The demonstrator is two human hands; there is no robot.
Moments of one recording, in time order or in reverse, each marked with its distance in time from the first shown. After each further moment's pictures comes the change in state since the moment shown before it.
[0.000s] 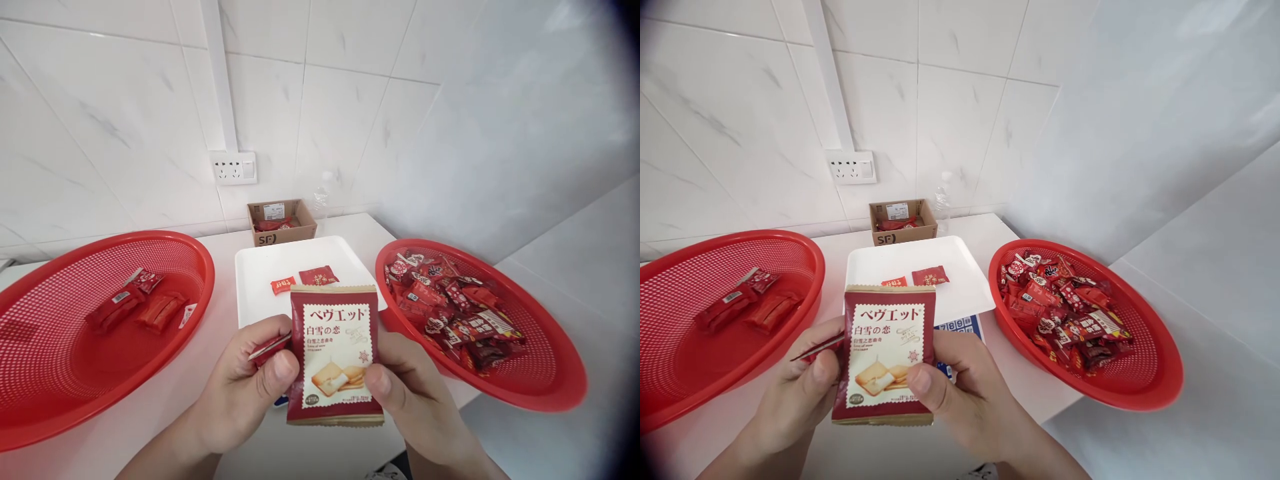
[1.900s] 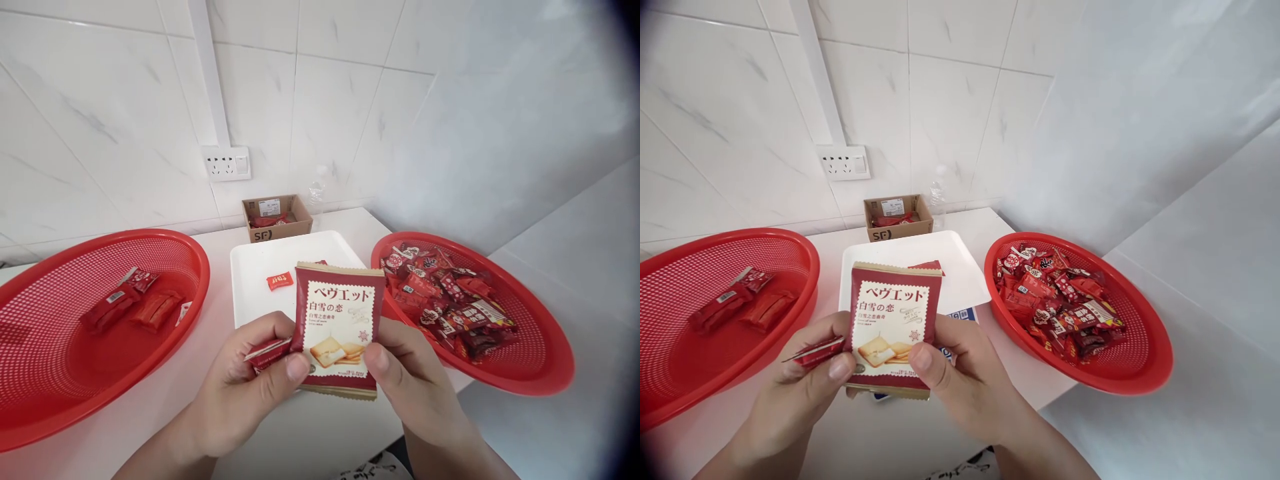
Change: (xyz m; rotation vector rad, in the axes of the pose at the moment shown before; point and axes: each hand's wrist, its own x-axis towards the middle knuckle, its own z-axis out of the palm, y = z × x) left_hand 0.001 0.008 0.007 -0.034 -0.073 -0.016; right_hand -0.005 0.005 -0.002 0.017 0.112 -0.005
